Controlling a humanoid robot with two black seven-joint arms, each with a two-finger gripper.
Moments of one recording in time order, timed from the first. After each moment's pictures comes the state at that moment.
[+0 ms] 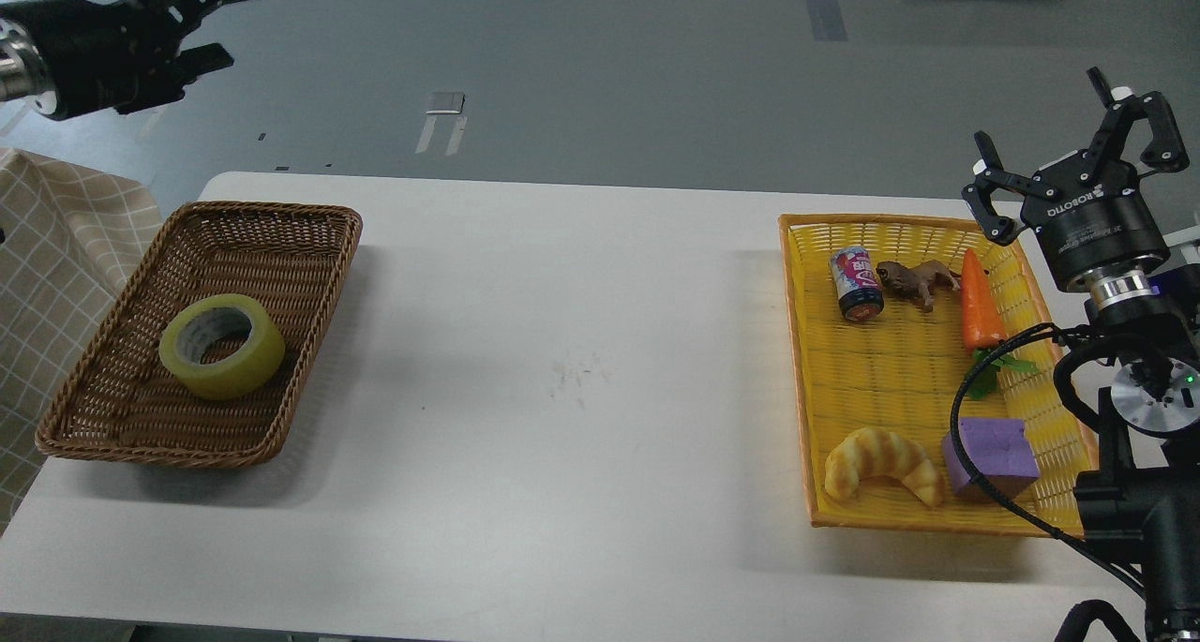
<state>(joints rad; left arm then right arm) -1.11 0.95 -0.47 -1.07 0.45 -0.49 -0.13 0.44 -0.05 1.83 1.07 -0.65 0.49 -0.11</state>
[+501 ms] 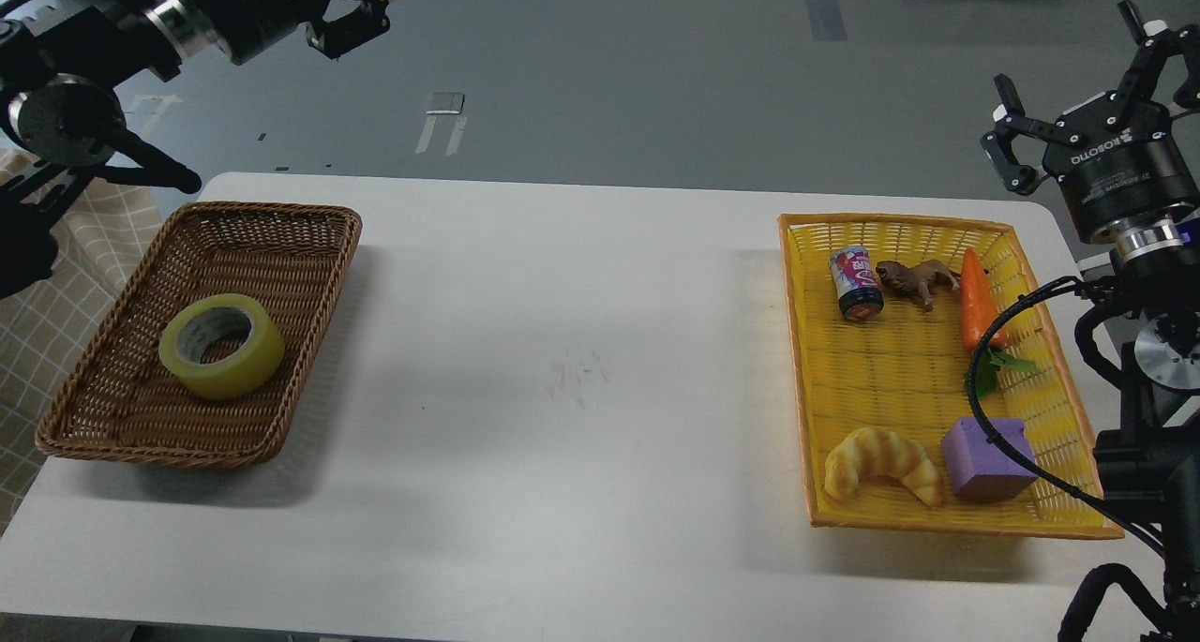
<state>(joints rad) -1.03 0.70 -0.66 -1.07 0.13 -0.49 -0.13 0.50 -0.08 1.81 1.07 -0.65 0.49 -0.11</state>
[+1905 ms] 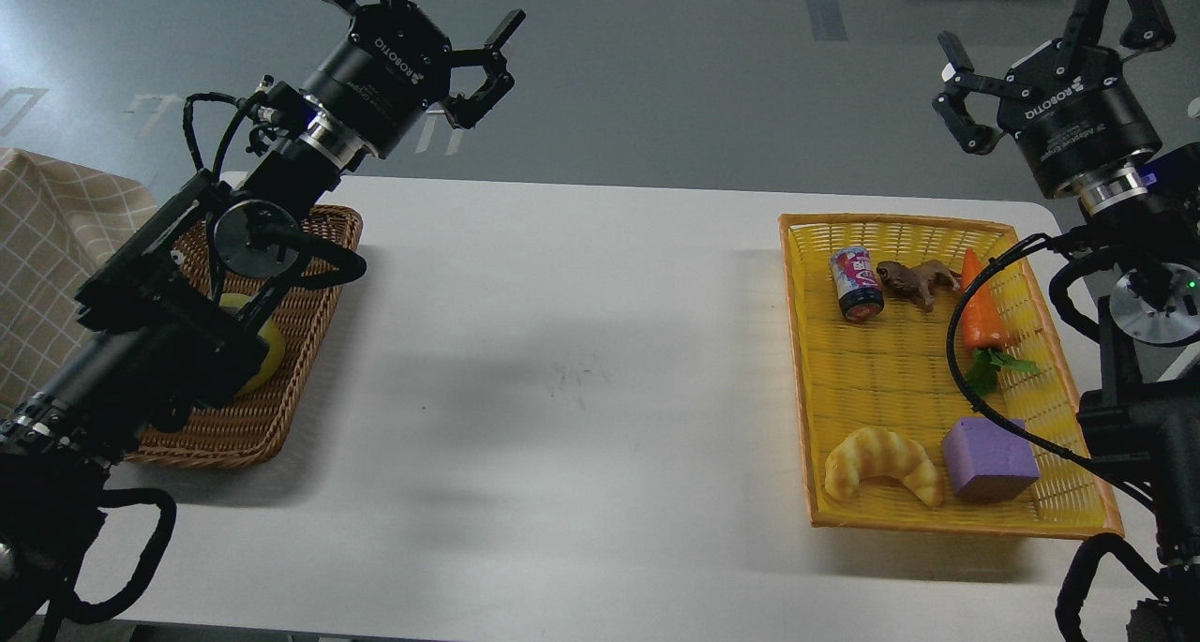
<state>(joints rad) -0.73 0.32 -1.03 -1.06 0.12 -0.49 -0.13 0.58 -0.10 1.70 1.08 -0.65 0.49 -0.12</state>
